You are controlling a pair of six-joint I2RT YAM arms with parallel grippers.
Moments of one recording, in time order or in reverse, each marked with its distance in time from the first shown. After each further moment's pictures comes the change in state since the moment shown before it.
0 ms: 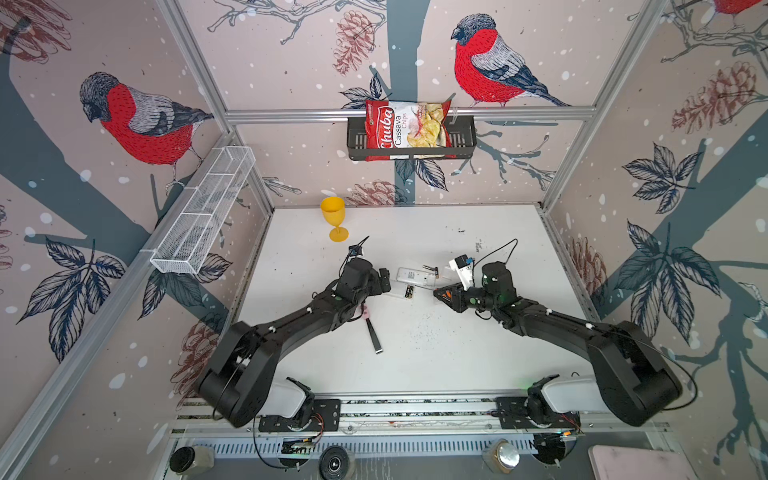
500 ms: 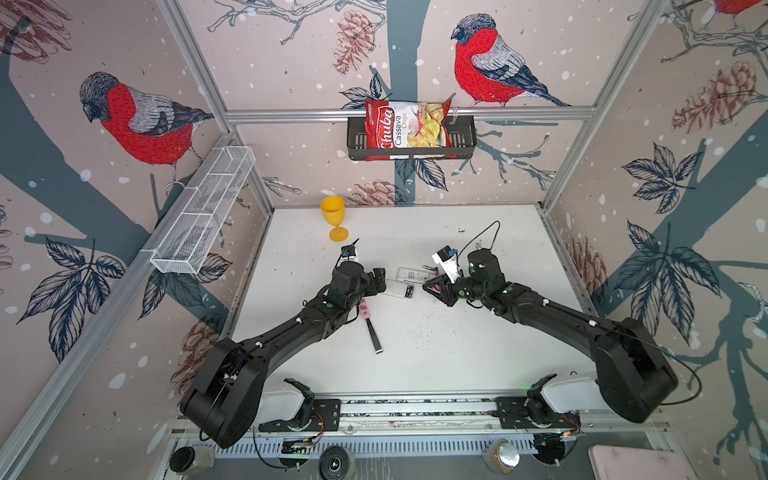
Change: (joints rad) left arm 0.033 -0.032 -0.031 0.020 0.025 0.007; right arm 0.106 0.060 0.261 -0.318 0.134 -0.251
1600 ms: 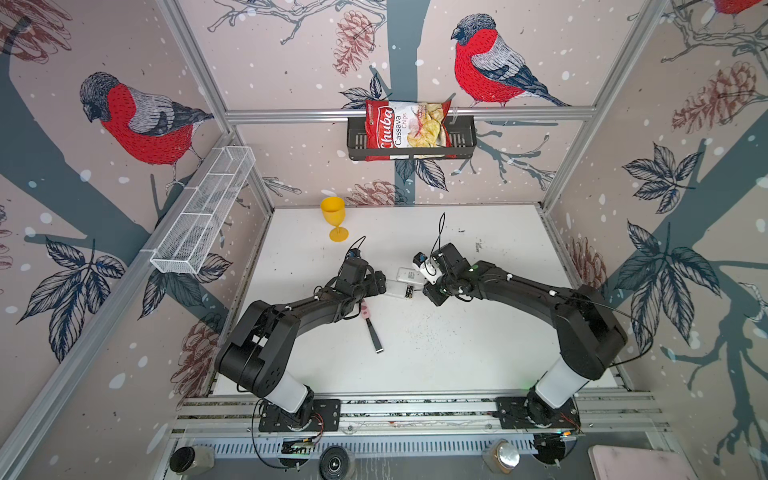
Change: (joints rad) left arm 0.056 0.258 0.076 0.009 0.107 0.001; right arm 0.122 0.257 0.306 -0.446 0.407 -0.191
